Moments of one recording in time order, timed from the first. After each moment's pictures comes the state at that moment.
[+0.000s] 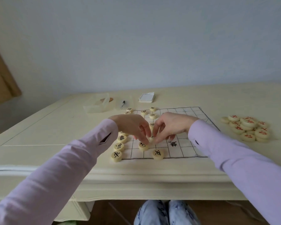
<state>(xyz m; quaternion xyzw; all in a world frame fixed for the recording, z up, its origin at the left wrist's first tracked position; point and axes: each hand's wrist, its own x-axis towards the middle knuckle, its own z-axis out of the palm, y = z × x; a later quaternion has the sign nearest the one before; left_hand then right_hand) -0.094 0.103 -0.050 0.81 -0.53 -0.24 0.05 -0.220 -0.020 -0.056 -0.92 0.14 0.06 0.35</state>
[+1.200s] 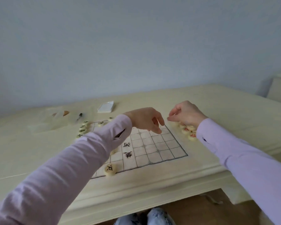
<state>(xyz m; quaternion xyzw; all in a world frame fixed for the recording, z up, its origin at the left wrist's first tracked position) -0.190 -0.029 -0.028 0.72 -0.66 -0.20 0.11 -0.325 -0.144 -0.057 -0.84 0.39 -0.23 0.31</state>
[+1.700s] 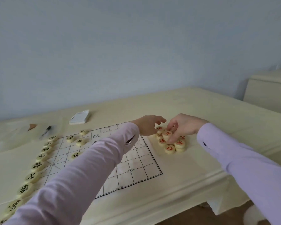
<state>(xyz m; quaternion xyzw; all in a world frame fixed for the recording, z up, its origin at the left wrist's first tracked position) -0.225 -0.145 -0.055 0.71 -0.69 -0.14 0.06 -0.379 -0.211 -0.058 -0.87 0.41 -0.03 0.29</state>
